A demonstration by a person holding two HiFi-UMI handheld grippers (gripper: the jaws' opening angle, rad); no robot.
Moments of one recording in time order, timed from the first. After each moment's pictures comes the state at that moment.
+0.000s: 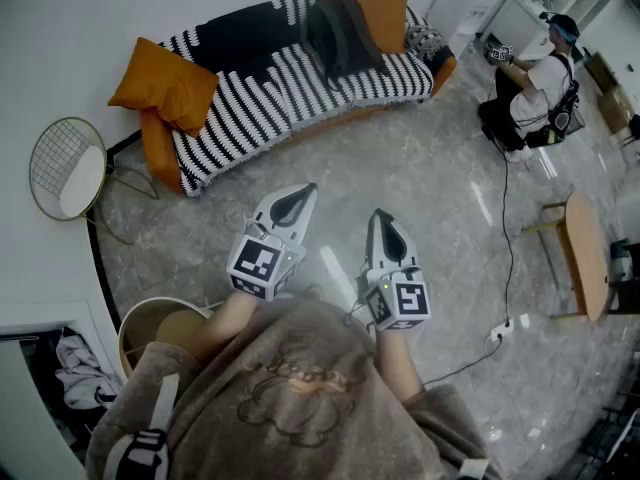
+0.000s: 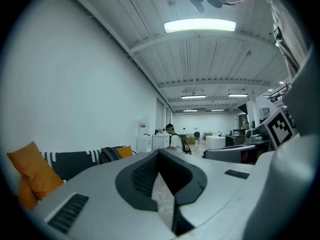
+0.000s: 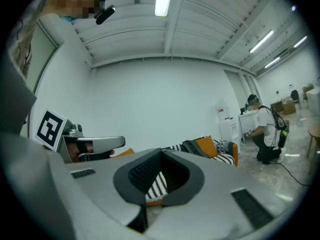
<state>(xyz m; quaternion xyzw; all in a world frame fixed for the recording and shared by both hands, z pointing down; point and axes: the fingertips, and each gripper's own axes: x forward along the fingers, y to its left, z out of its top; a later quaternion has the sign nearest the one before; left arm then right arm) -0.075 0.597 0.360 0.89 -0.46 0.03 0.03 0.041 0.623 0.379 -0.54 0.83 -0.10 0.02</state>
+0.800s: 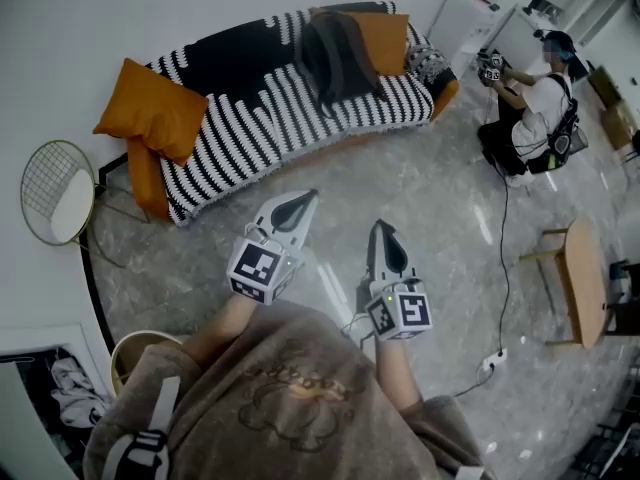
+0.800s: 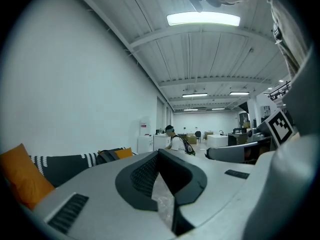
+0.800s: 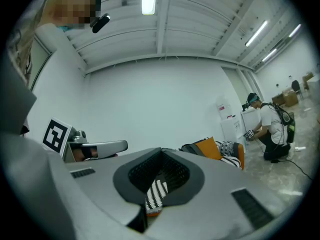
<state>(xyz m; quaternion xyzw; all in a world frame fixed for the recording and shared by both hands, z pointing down) -0.046 0.459 0.376 0.89 -0.45 0.03 0.03 0.075 0.493 0.395 -0.54 0.83 -0.12 0.06</state>
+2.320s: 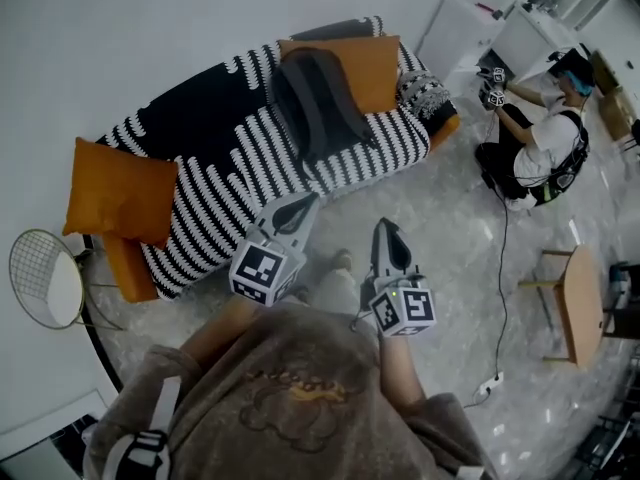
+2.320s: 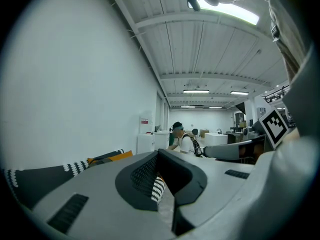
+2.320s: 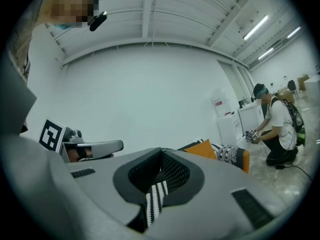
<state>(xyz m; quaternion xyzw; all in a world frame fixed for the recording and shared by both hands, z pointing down) -0.019 0.076 0.376 0.91 -0.41 0.05 0.04 0.103 0.112 0.395 -0.57 0.81 -0.14 0.04</state>
